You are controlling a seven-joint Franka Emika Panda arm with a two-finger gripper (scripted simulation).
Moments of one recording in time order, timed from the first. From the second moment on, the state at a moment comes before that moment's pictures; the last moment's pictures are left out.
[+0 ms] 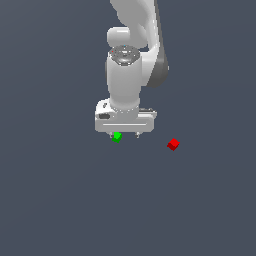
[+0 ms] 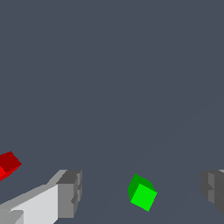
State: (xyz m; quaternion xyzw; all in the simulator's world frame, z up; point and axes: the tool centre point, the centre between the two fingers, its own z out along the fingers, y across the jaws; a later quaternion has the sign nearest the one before) arm 0.014 -0.013 0.201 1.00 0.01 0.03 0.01
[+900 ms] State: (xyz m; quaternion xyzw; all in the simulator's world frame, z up) arm -0.002 0.144 0.123 0.97 0.22 0.01 0.00
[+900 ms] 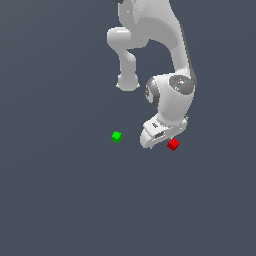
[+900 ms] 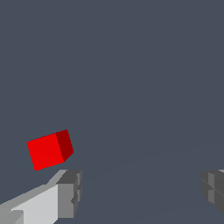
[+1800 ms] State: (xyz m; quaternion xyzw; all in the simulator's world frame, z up) arm -0.052 0.238 0.064 0.93 0.36 0.00 0.00
